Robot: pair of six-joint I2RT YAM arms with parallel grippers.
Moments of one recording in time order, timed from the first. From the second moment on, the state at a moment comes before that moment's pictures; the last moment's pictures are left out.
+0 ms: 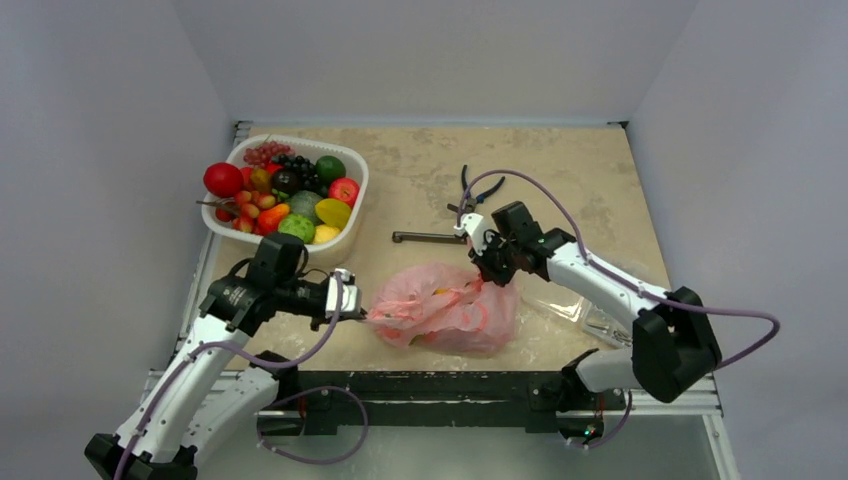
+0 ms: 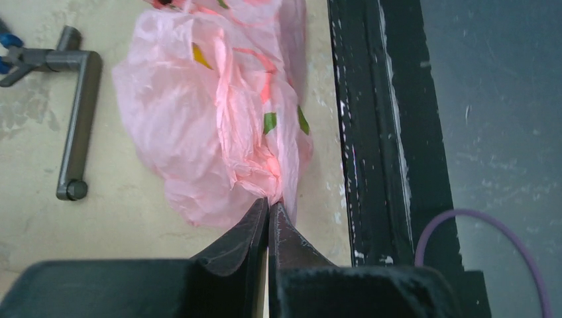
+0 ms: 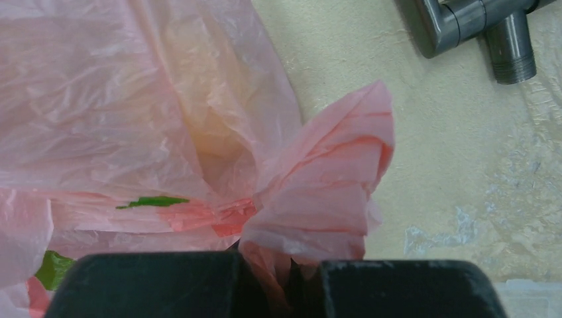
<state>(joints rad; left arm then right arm) -0.41 0.75 0.83 -0.94 0.93 0.86 0.54 1.32 0.86 -0.55 -0.24 -0.36</state>
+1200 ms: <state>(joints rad) -0.43 0.79 1.06 -0.41 0.83 0.04 0.81 1.16 1.17 -0.40 -0.56 -0.19</state>
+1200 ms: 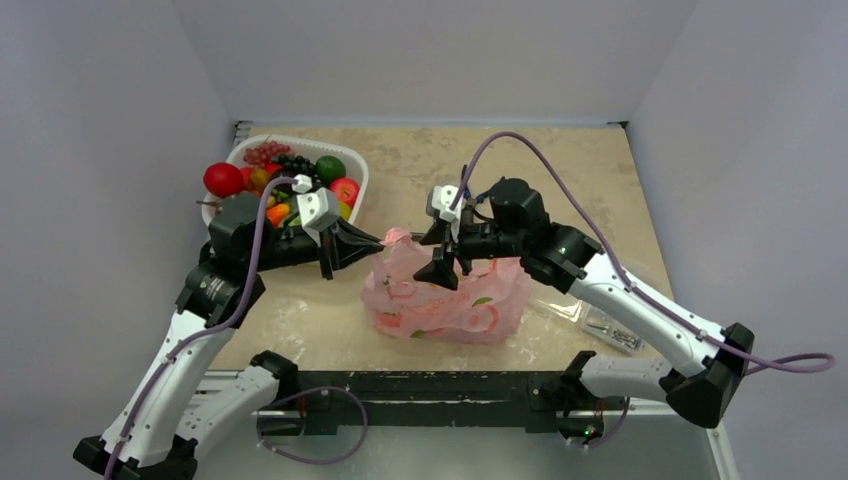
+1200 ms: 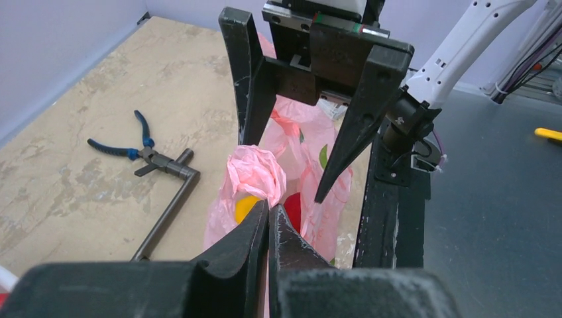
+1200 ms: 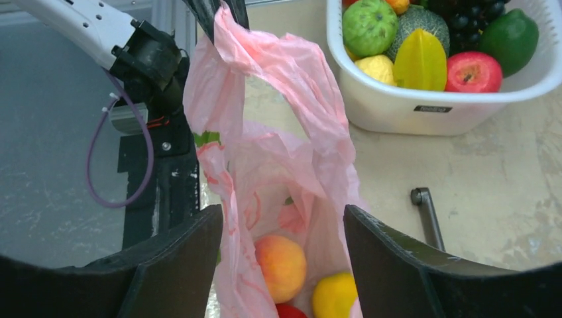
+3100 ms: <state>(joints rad) -0.55 1.07 1.34 -0.72 0.91 0.63 0.88 1.21 1.14 -0.17 -0.58 -0.21</state>
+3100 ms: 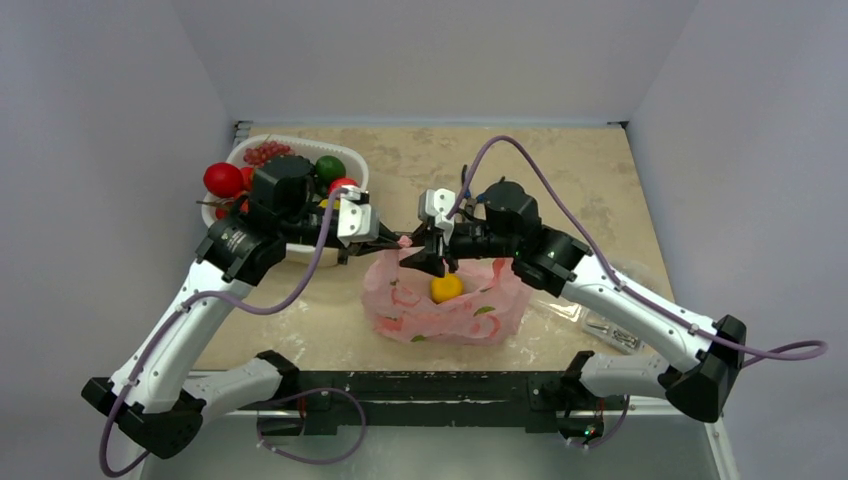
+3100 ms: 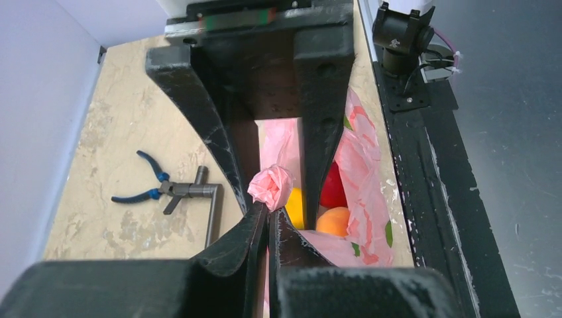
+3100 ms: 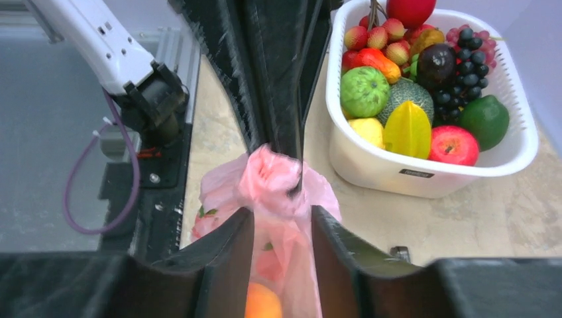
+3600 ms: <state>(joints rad) -0.49 0.97 1.16 -0.42 0.86 0.33 0.91 1.11 1.11 -0.09 -0.43 -0.01</state>
